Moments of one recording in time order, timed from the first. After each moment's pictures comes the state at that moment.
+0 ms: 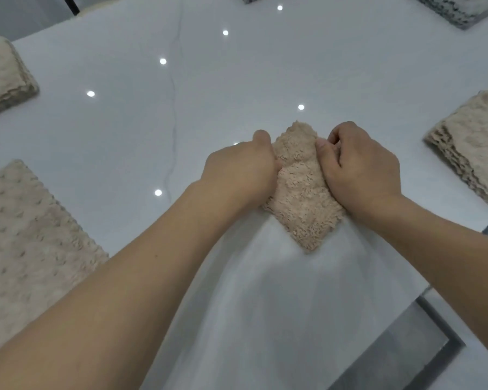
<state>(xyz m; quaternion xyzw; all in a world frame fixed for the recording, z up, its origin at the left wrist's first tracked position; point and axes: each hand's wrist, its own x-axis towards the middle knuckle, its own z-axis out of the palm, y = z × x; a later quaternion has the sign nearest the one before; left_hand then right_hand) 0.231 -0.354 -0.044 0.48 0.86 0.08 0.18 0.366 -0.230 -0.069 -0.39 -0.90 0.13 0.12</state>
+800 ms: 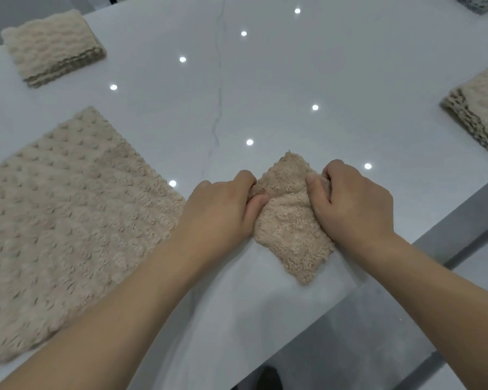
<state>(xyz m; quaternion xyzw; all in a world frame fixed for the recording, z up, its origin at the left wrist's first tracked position) 0.282 -0.525 -0.061 0.50 0.84 0.21 0.09 0.417 -0.367 -0.068 -0.38 -0.92 0.12 0.08</state>
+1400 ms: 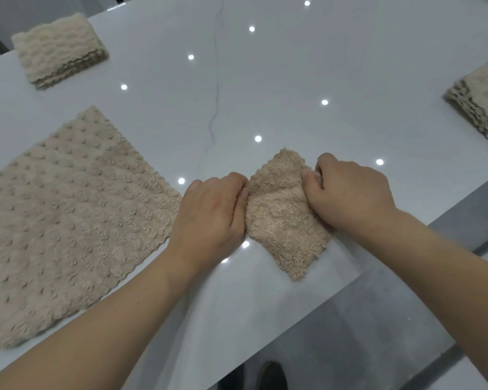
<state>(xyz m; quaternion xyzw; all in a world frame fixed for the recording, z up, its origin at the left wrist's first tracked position) 0.294 -0.530 -0.067 0.46 0.85 0.25 0.04 0.409 -0.353 -0.054 -0.34 -0.93 0.10 -0.03</state>
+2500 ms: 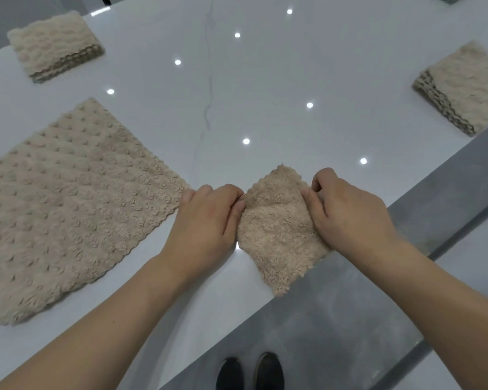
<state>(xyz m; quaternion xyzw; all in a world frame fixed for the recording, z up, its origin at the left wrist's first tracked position) 0.322 -0.569 -0.065 0.48 0.84 0.25 0.09 0.471 -0.400 -0.051 -0.32 -0.94 0.11 0.03</state>
